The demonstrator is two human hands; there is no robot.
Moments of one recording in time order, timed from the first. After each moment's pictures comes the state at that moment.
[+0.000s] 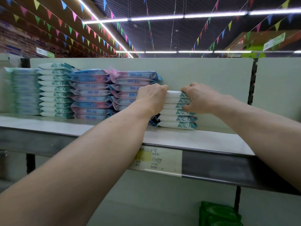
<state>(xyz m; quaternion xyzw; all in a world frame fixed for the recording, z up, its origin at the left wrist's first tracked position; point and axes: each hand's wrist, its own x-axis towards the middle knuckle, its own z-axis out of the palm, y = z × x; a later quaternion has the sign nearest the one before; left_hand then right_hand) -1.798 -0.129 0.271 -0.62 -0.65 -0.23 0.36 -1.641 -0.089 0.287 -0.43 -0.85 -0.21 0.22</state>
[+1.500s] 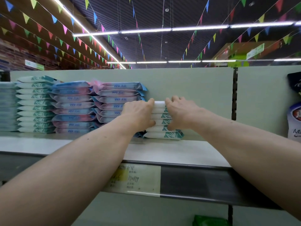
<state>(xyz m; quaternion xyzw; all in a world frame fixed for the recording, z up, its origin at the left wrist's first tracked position) -1.787 -0.131 0.266 -0.62 -0.69 -0.13 0.35 -1.649 -0.090 0.278 -0.45 -0.83 -0.28 0.15</state>
